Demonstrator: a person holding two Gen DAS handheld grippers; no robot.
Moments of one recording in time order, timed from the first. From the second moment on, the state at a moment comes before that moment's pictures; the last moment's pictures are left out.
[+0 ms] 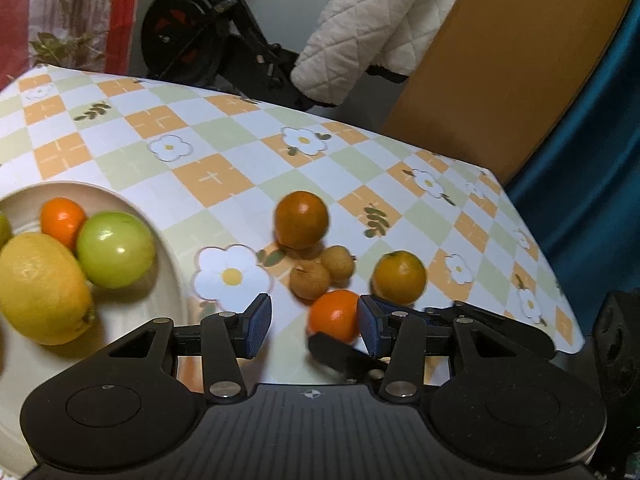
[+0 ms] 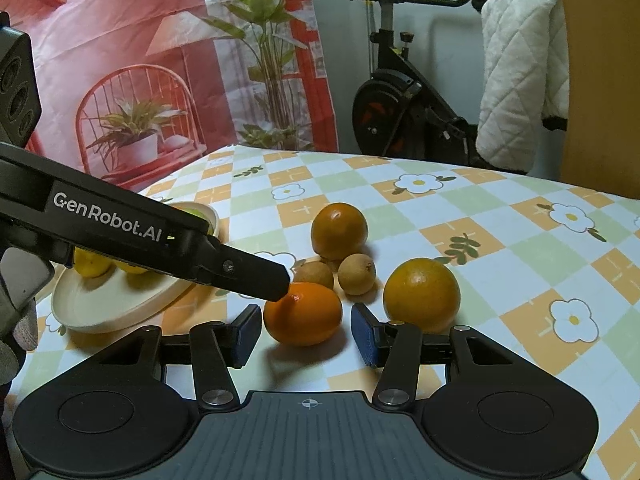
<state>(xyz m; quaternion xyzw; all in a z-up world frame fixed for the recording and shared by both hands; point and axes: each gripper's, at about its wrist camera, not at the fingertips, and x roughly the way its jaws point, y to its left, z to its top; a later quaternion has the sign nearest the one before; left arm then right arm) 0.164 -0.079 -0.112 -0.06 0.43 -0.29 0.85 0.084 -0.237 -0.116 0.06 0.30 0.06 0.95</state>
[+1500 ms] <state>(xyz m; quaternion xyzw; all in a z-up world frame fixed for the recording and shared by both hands) 0.140 -0.061 -0.041 -0.04 0.36 -0.34 0.87 0.077 -0.201 -0.027 -0.01 0.25 0.07 0.97</state>
